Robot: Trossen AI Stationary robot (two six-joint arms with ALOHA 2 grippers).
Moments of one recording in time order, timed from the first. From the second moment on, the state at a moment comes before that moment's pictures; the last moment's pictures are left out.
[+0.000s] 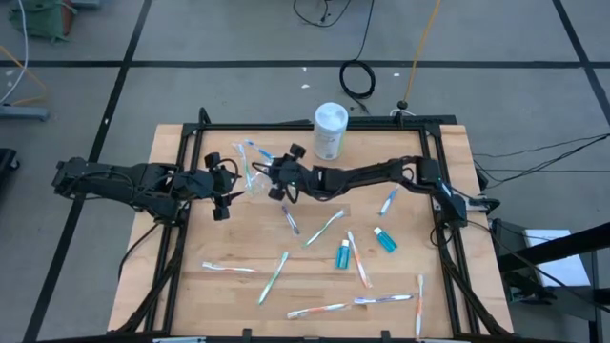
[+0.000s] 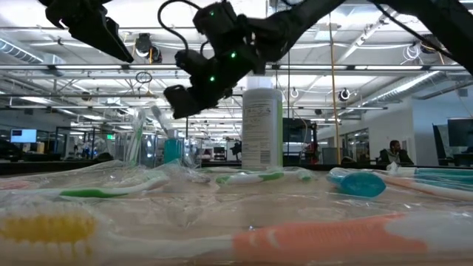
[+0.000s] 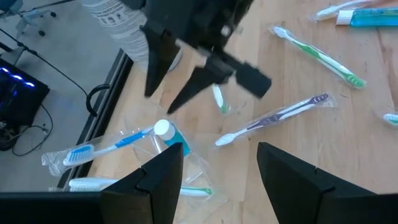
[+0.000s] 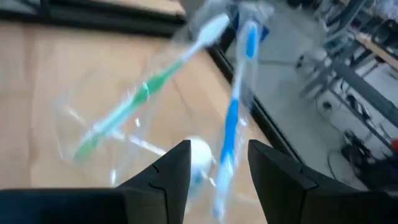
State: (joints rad) left arm -0.10 0.82 0.80 -0.71 -0.41 0.04; right arm -0.10 2.15 1.57 0.11 0.52 -0.16
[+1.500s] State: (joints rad) left arm -0.10 0.82 0.80 -0.70 -0.37 -0.06; right arm 0.15 1.98 1.53 -0.90 0.10 0.20
